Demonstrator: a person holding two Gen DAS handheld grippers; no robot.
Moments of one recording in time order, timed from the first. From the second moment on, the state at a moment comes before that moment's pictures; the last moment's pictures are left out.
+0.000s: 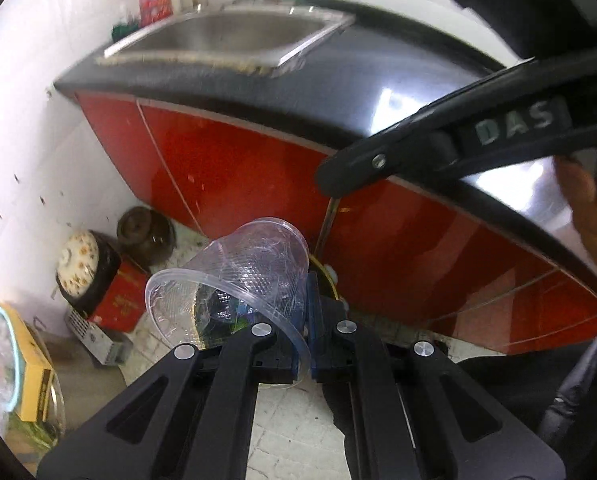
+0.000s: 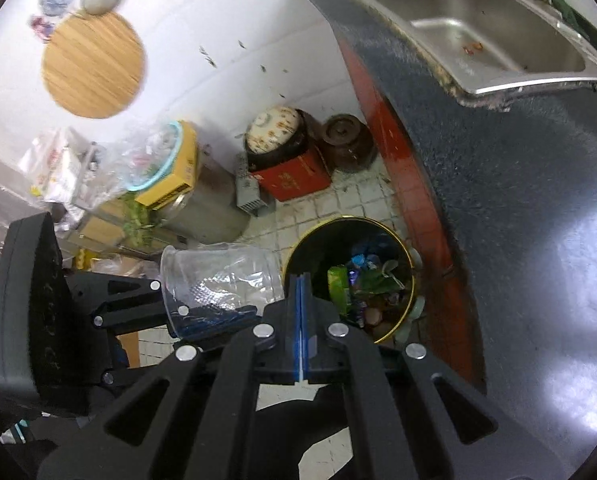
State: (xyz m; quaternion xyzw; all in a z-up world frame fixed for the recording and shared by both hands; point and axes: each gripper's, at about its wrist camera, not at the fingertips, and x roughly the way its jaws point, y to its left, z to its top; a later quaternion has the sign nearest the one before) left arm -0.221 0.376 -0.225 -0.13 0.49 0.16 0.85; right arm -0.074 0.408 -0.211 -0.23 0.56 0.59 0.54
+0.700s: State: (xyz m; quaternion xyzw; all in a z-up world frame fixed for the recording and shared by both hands) left arm -0.196 0.424 -0.330 -0.18 0.54 0.15 0.81; right arm -0.054 0.388 -0.208 -0.23 0.58 0.53 0.57
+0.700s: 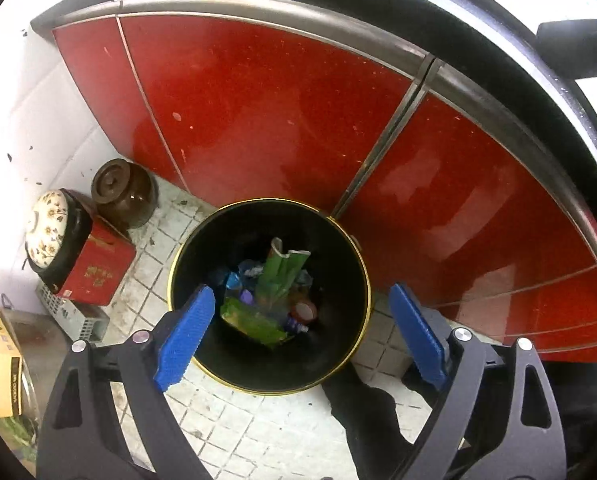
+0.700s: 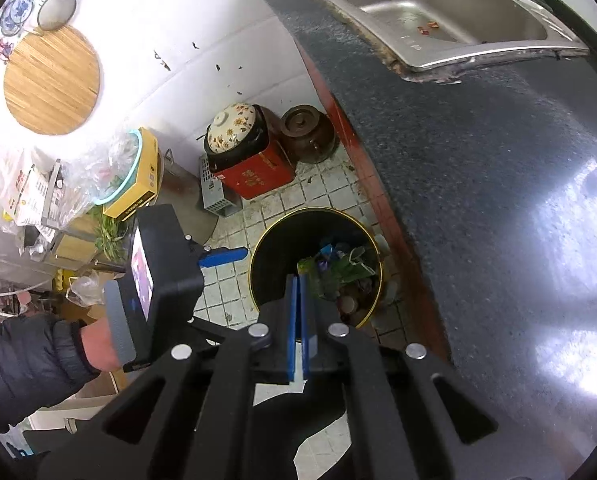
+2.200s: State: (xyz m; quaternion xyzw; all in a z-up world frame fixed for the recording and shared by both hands) left arm -0.215 0.370 -0.169 -0.13 0.49 0.24 0.82; right arm -0.034 0.294 -0.100 -0.15 0.50 0.53 0.67
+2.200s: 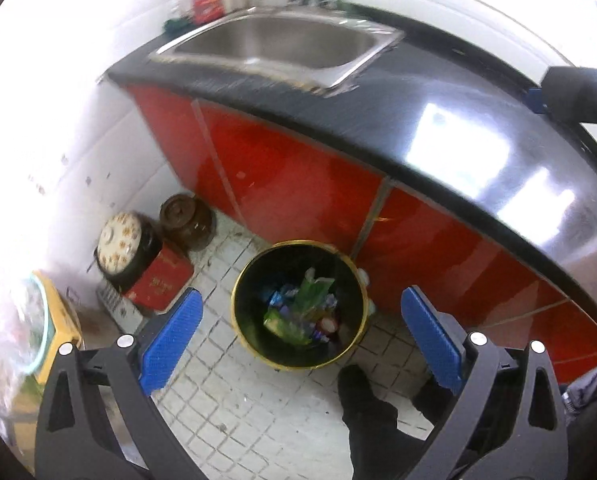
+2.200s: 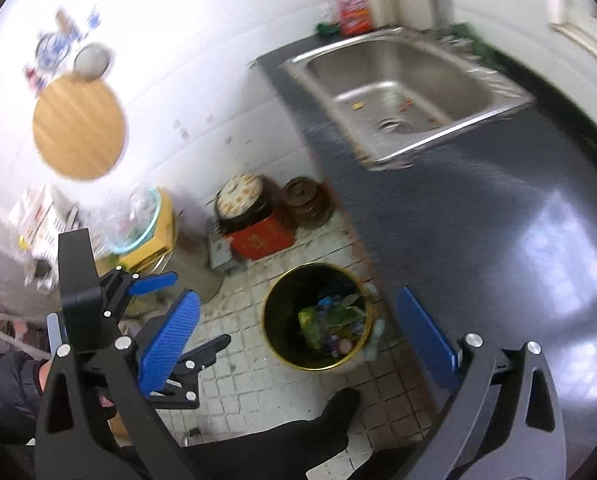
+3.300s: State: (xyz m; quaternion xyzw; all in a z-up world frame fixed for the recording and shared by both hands) left arm 0.117 0.043 -0.070 0.03 0.46 -0.01 0.89; right arm 0.118 -0.180 -0.017 -0.01 0.45 0.02 0.89
